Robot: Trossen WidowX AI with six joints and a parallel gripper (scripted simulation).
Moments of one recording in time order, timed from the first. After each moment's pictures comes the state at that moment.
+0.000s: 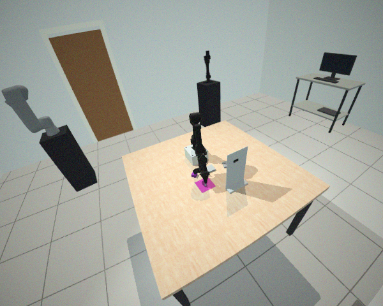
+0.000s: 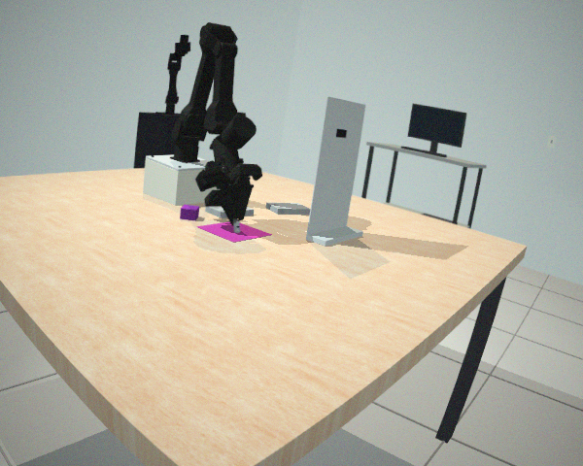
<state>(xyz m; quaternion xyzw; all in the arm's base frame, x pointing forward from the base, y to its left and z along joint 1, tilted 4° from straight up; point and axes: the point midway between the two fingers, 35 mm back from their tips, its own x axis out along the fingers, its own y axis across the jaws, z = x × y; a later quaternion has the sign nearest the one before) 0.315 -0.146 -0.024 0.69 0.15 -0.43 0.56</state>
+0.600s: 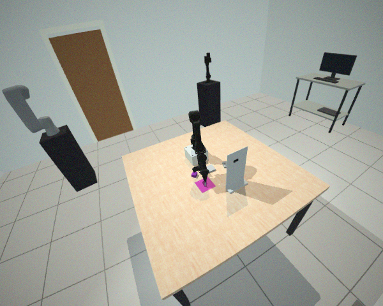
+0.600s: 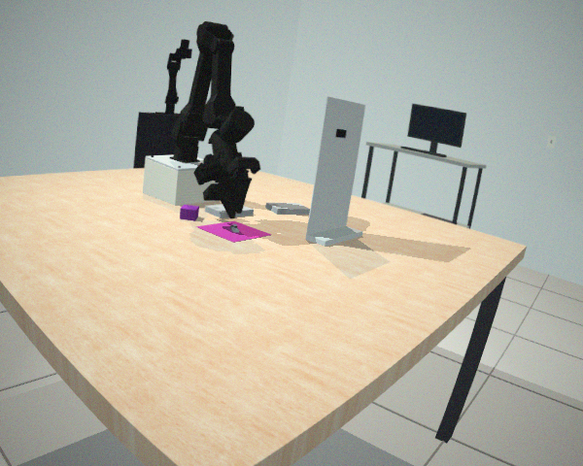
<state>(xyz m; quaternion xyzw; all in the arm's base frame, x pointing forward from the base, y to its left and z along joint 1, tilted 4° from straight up) 0.306 -0.143 -0.012 0.69 0.15 -0.43 0.56</state>
